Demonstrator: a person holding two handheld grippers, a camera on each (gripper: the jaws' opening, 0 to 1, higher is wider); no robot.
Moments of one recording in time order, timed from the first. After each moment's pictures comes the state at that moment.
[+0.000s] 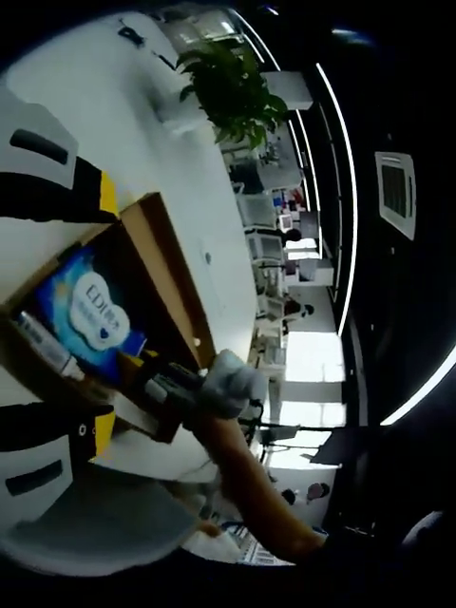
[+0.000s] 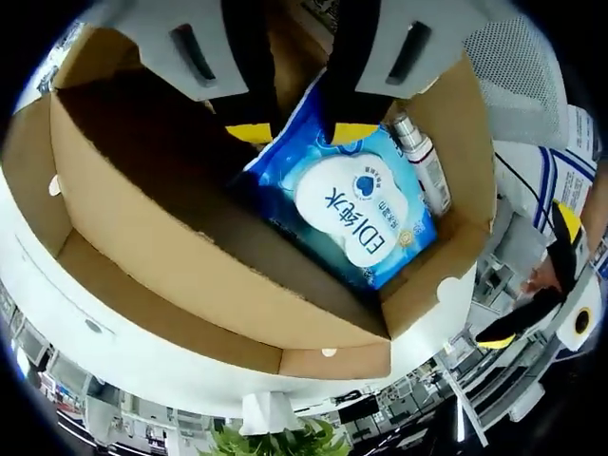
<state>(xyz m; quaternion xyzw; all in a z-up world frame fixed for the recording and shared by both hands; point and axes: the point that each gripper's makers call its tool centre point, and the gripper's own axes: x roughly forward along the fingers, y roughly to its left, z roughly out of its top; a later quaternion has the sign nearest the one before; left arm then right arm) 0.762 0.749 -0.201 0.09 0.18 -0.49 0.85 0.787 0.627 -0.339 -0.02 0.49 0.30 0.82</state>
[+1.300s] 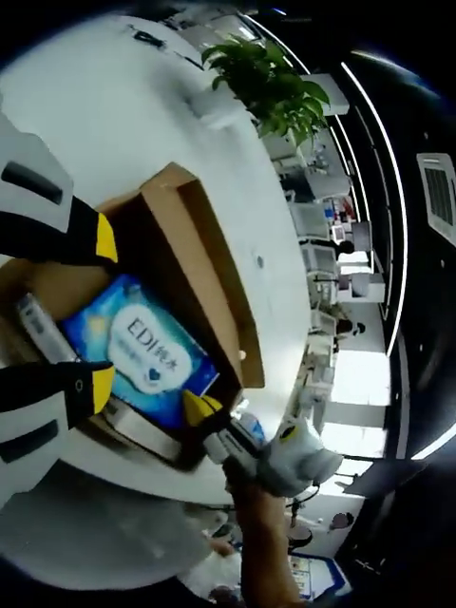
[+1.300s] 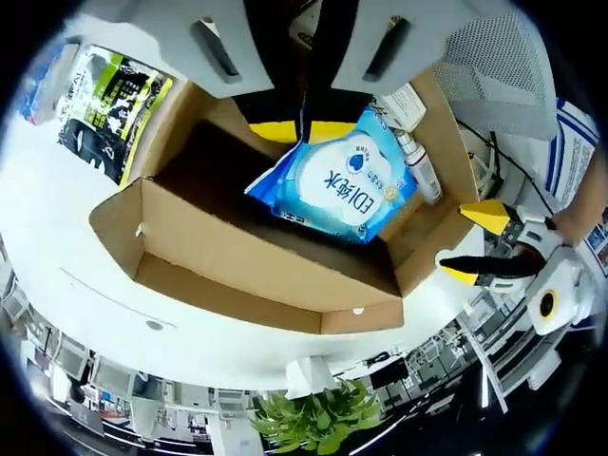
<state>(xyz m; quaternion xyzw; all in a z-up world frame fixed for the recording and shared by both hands) 0.775 0.715 -0.249 0.17 0.31 -0.45 0.82 0.768 0.574 -0.298 0.01 0.44 0.24 0.87</state>
